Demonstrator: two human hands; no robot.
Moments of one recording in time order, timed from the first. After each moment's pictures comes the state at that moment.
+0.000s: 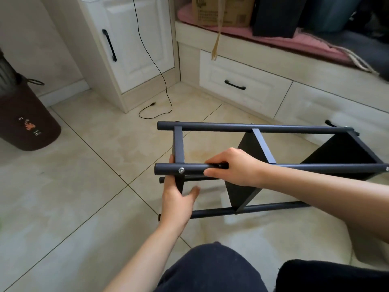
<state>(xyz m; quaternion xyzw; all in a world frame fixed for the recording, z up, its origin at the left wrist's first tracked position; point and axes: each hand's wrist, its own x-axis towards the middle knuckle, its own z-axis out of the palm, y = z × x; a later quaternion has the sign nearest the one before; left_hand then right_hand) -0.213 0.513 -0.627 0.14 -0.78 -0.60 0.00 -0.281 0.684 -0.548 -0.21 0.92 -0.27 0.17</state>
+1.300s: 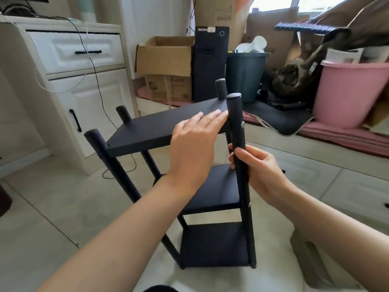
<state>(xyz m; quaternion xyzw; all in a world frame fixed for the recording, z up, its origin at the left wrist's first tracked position) -0.259 0.654 -0.373 -0.26 -0.86 -0.23 0.37 -0.229 0.823 -0.416 -0.01 0.65 -0.75 -0.08</state>
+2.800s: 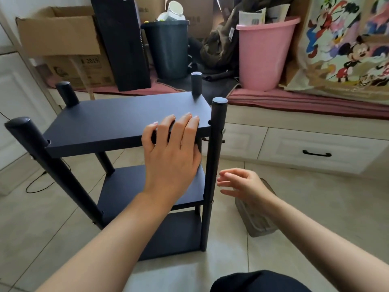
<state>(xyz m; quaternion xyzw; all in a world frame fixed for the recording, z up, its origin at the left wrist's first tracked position) -0.213 0.796 -0.443 -0.32 -0.79 -0.12 0.50 -0.139 0.998 -0.542 0.18 0.65 -0.73 -0.05</state>
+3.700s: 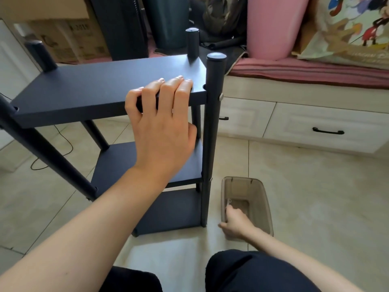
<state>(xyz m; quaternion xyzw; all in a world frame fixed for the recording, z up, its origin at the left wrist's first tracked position) -0.203 0.803 -0.439 -0.29 -0.81 -0.10 0.50 -0.101 0.970 -0.728 0.25 0.91 -0.26 0.21</state>
